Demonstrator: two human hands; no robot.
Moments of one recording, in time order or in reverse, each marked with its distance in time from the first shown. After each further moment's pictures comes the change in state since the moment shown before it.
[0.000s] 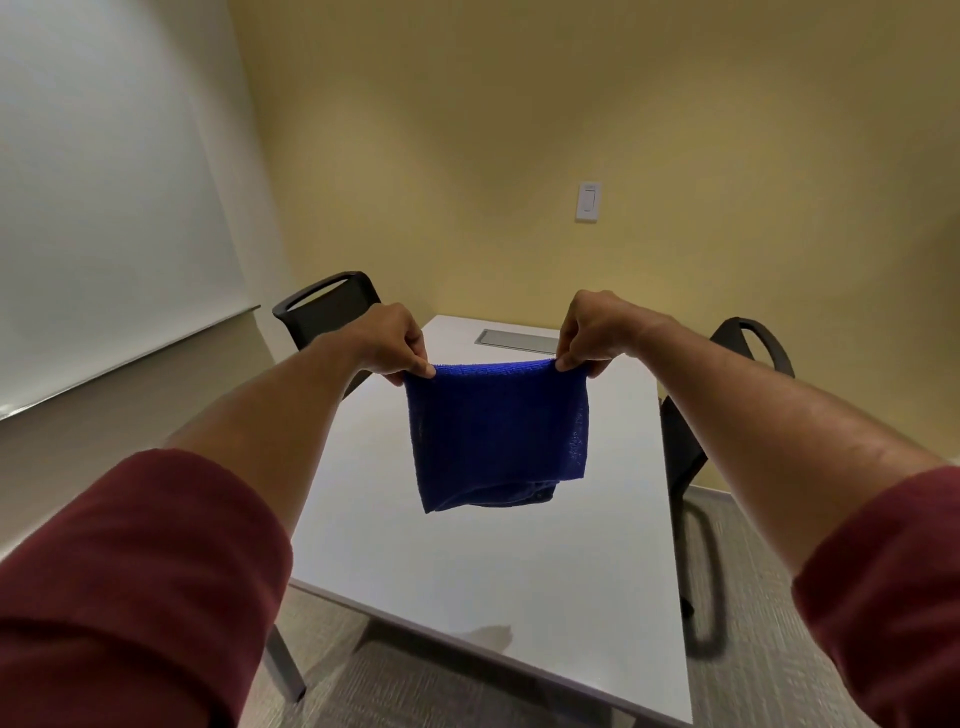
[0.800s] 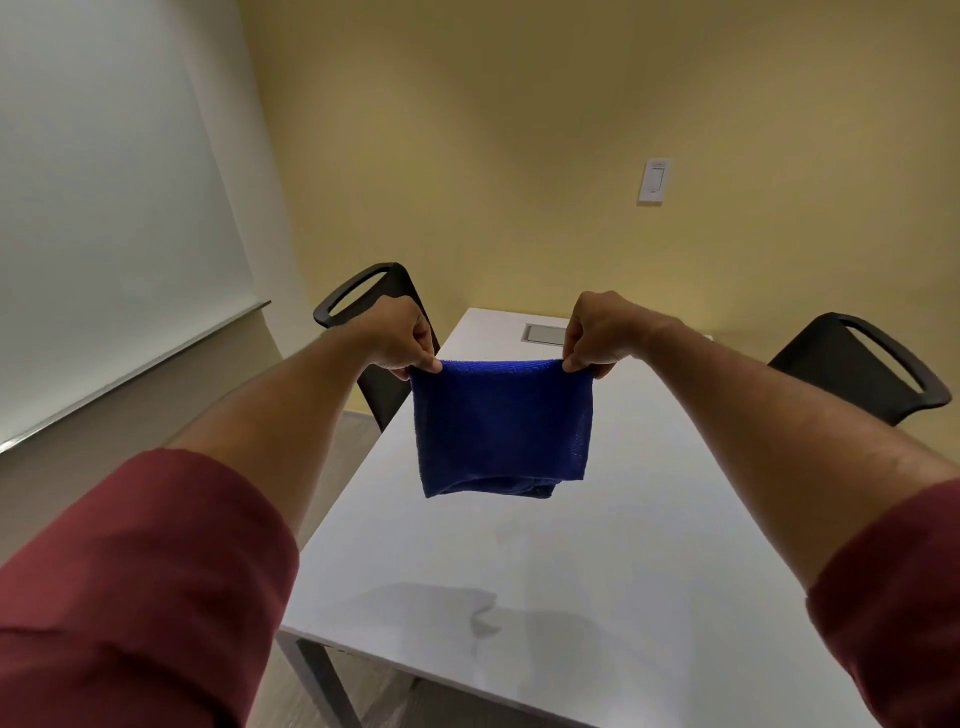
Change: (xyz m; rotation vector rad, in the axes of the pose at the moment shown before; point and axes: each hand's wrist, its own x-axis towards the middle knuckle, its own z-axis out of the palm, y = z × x) left_hand 0.121 -0.215 -0.102 0.055 -0.071 0.033; right_hand 0.185 -0.170 0.092 -0.048 0.010 0.077
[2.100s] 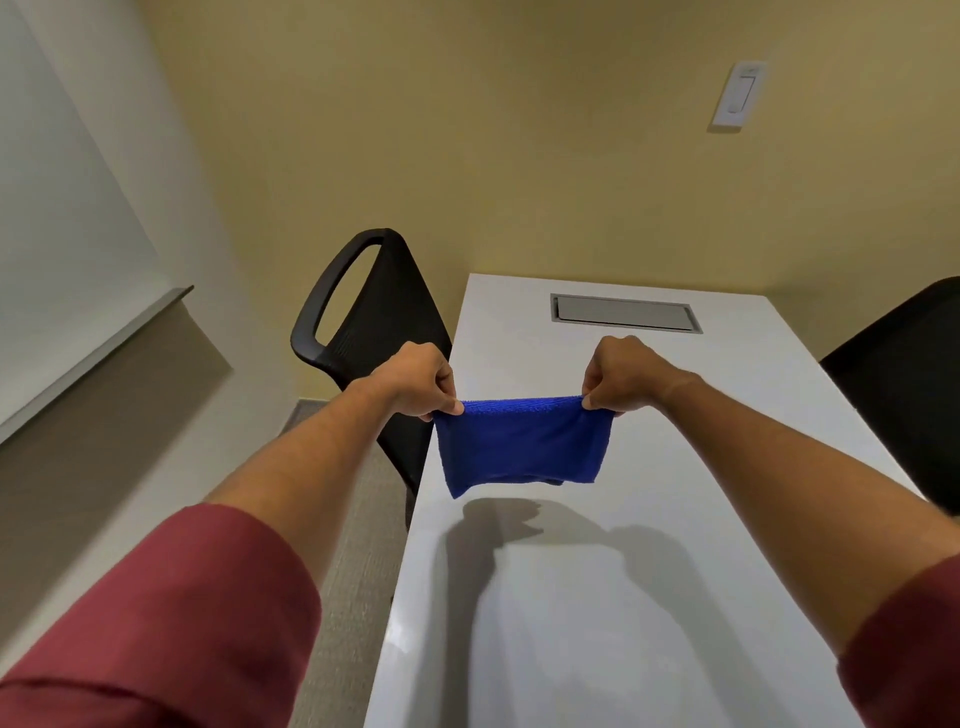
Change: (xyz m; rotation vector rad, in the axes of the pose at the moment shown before) left_hand 0.299 -0.226 0.031 -0.030 -0.288 0.076; right_hand 0.303 -0.049 0.135 -0.082 -0.099 0.236
